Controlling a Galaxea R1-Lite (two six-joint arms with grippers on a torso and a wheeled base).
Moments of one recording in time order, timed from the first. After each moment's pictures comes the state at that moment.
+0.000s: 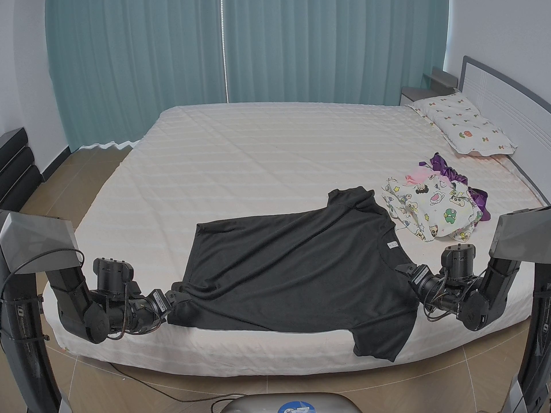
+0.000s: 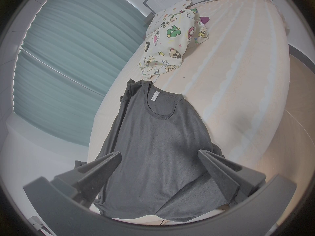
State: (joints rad) left arm -0.06 2.24 -0.47 -1.02 -0.33 -0.72; right arm 0.15 2.28 -0.52 -1.17 0.02 0.96
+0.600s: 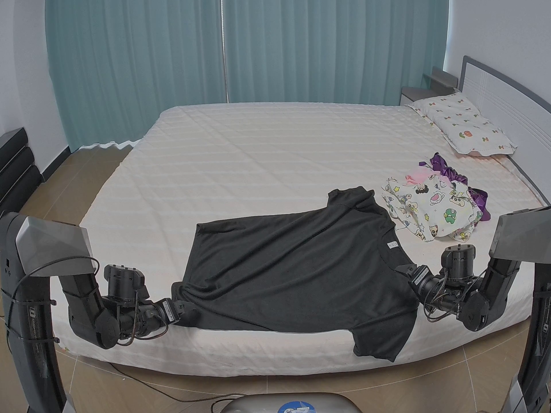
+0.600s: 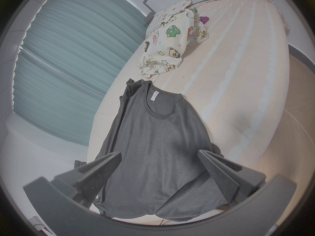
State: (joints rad) left arm -0.13 2.32 -0.50 -1.05 -0.21 -0.55; right arm 0.15 2.28 -0.52 -1.17 0.02 0.96
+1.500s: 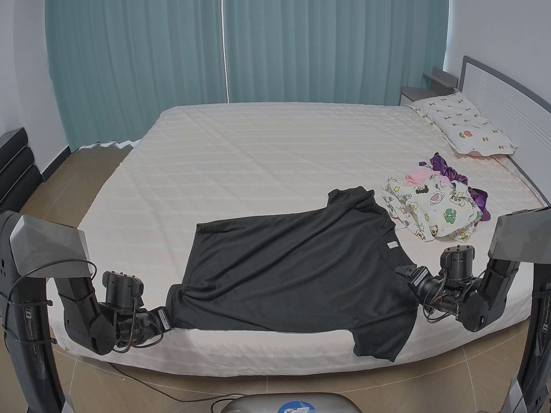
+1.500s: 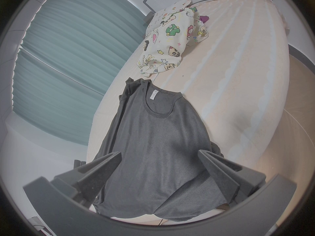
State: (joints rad) left arm -0.11 2.27 -0.41 -1.01 -0.09 -0.56; right arm 0.15 2.29 -0.52 -1.17 0.02 0.96
